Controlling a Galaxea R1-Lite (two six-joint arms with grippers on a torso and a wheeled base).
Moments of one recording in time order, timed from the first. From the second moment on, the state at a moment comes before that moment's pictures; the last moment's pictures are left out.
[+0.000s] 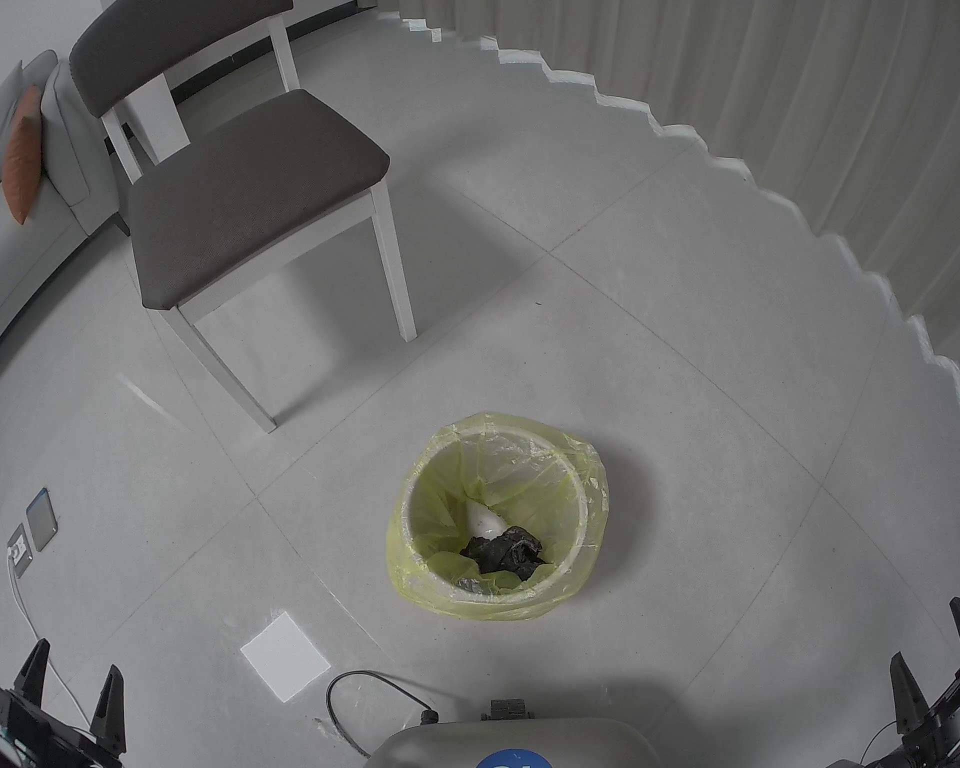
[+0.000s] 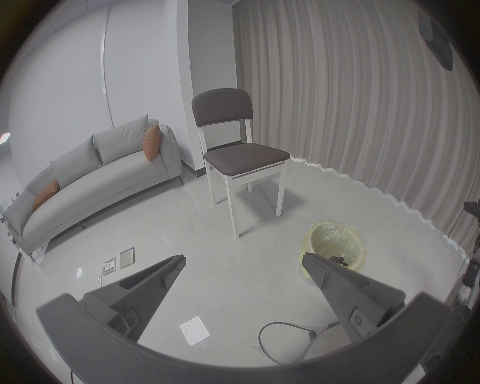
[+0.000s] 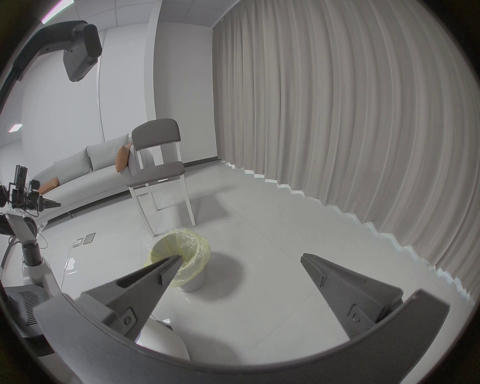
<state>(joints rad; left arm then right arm) 0.13 0.09 -0.02 0.00 -0.05 0.00 0.00 0.01 -0.02 -0.06 0.14 -0.04</state>
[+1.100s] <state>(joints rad) 0.13 0.09 -0.02 0.00 -0.05 -0.01 0.00 0.01 -0.02 -0.06 0.15 -0.11</state>
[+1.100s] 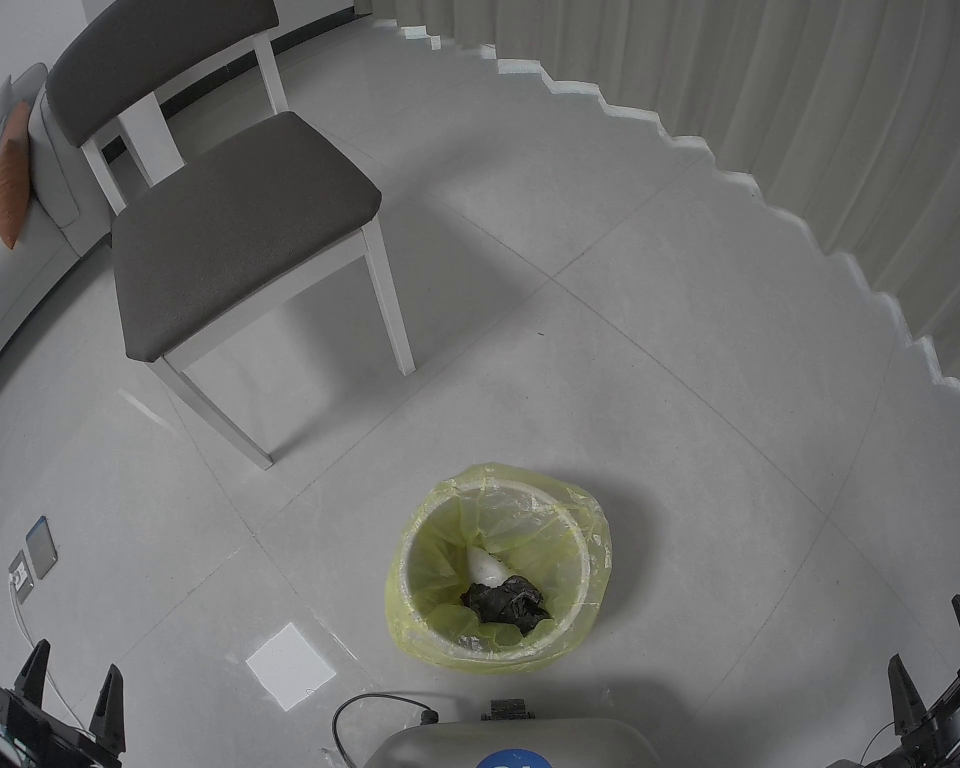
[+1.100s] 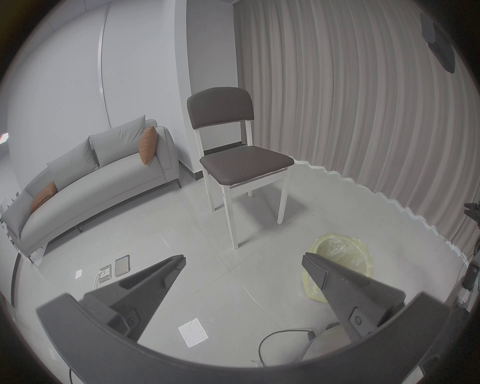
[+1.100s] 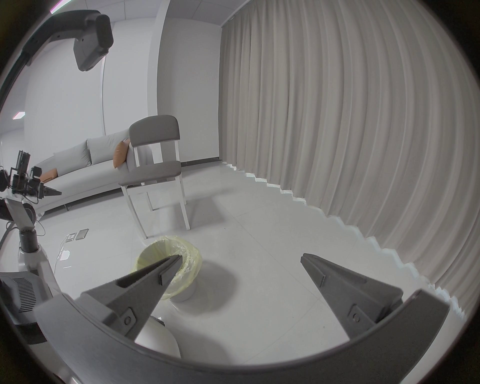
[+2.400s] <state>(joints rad) 0.13 0.09 -0.02 0.00 -0.05 -0.01 0.00 0.01 -0.02 -0.06 -0.10 -0.01</state>
